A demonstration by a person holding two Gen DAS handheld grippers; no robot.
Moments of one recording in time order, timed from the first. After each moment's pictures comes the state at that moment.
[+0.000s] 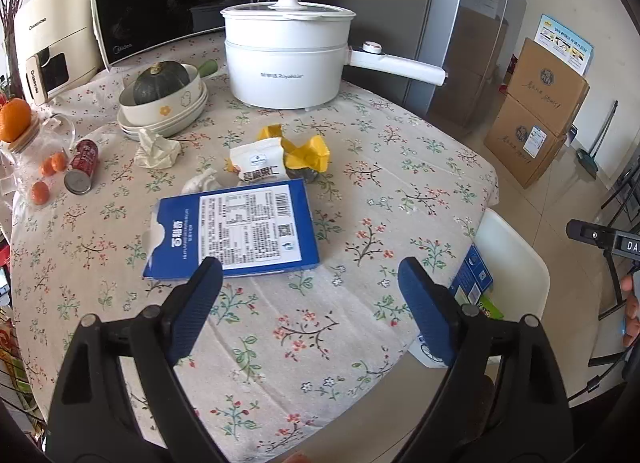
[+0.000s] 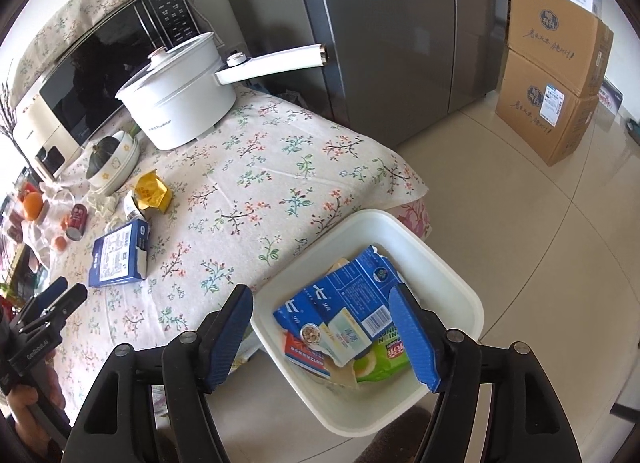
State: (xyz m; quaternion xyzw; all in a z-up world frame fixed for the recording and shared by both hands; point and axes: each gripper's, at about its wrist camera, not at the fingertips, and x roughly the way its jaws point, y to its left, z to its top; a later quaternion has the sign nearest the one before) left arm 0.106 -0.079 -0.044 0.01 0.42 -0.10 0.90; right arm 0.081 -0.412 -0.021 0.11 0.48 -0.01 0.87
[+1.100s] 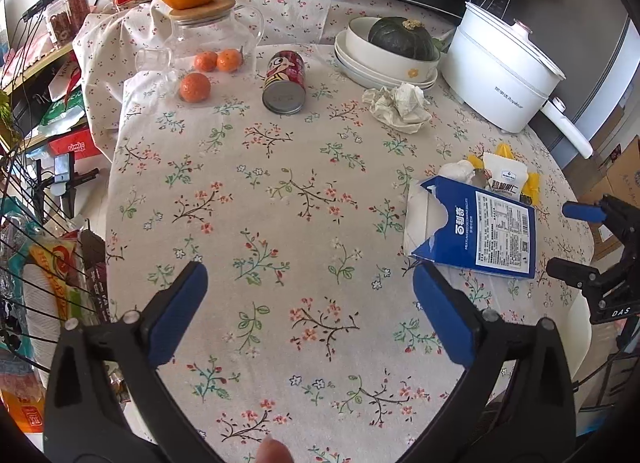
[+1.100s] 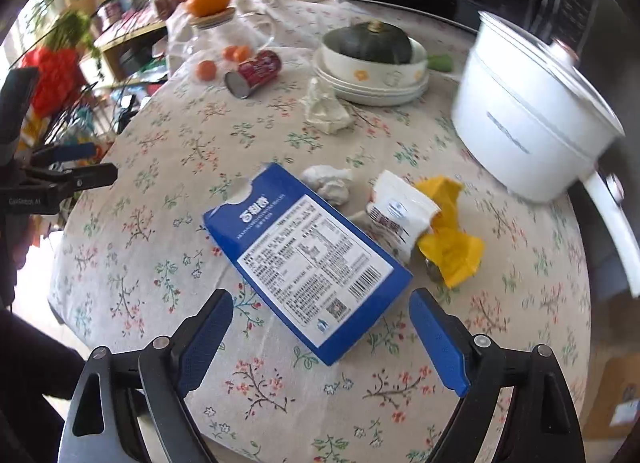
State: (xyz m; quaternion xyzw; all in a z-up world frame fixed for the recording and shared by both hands) left arm 0.119 0.129 -0.065 -0.09 0.48 0.08 0.87; right arm 0.196 -0.098 -0.056 -0.24 0.46 0.36 0.77
